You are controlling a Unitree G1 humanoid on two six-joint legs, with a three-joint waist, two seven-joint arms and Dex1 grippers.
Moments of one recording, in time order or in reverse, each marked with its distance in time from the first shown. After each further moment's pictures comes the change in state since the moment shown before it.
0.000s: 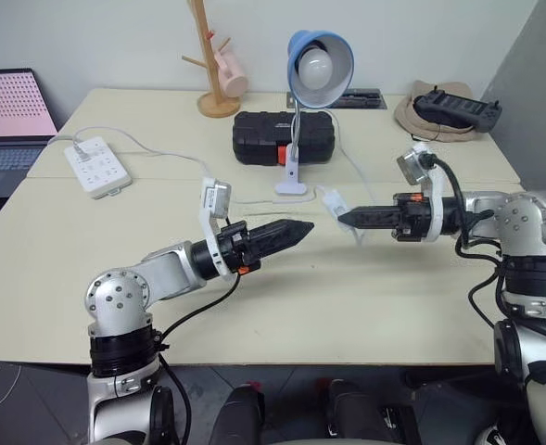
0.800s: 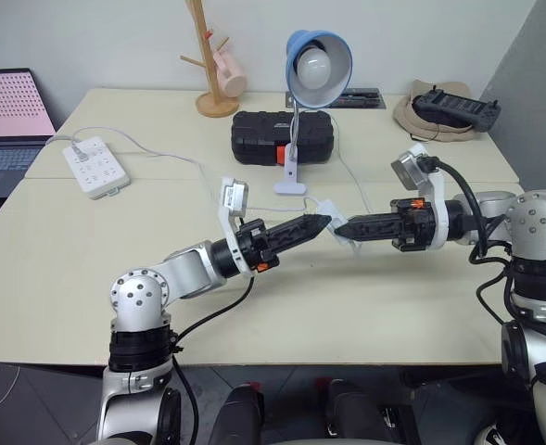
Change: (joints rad) left arm -0.019 -0.014 -0.121 0.054 -0.069 -0.115 0.065; right arm 0.017 -0.035 0.019 -0.098 0.163 0.067 -0.072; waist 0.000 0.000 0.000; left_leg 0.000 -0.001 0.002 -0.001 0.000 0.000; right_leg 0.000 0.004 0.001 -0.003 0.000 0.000
